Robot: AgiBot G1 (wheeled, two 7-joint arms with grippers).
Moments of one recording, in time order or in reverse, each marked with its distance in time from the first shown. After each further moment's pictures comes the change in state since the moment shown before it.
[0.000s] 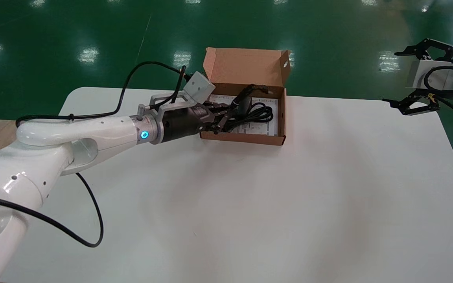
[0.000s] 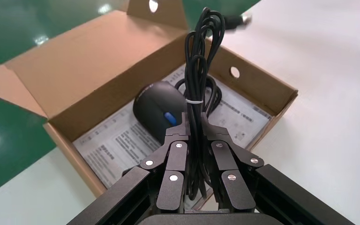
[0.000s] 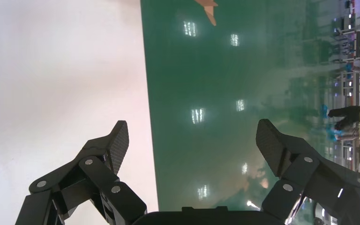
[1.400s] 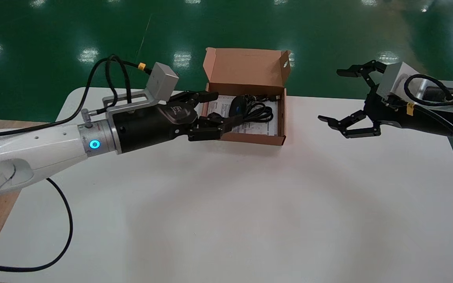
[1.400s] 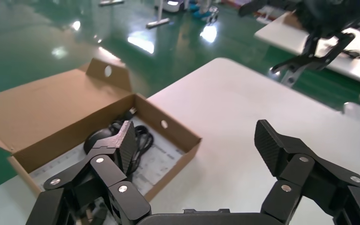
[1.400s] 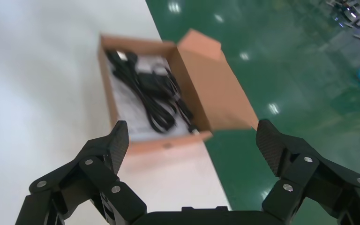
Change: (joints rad) left arm 0.194 -0.292 -0.168 -0.444 -0.084 0.230 -0.241; right arm -0.330 0.121 0.214 0.476 0.204 -0.208 0.462
